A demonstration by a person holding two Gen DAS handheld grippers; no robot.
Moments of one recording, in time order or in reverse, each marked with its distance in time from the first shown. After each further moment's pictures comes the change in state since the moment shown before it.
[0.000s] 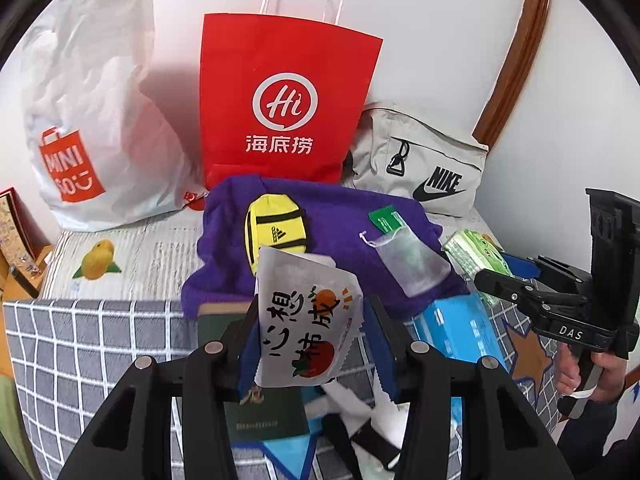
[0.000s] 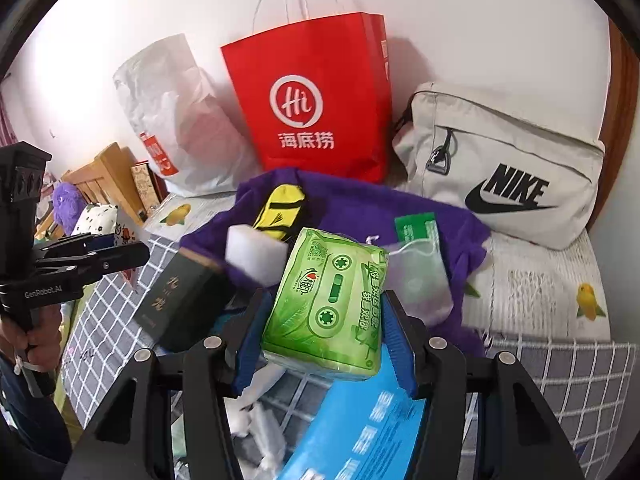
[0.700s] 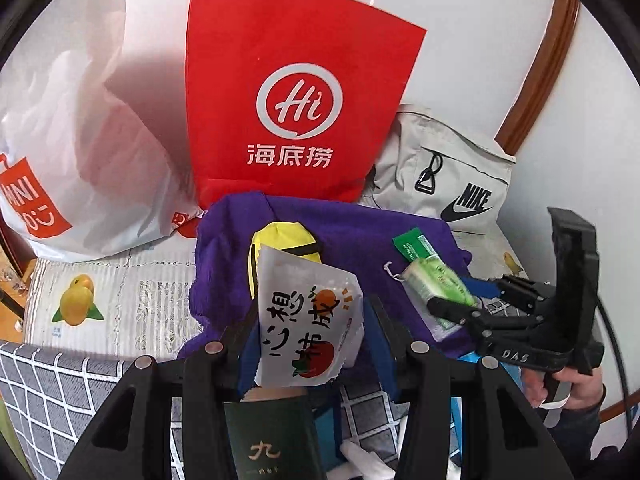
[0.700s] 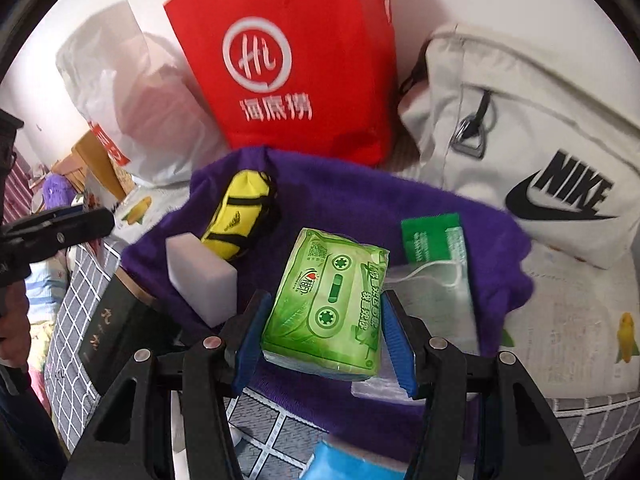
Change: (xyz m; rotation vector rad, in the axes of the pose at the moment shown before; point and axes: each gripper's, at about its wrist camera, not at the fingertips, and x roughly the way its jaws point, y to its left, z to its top) left arm 0.063 0.022 0.051 -0.015 0.043 0.002; right arm 0.112 -0.030 0.030 0.010 0.128 0.020
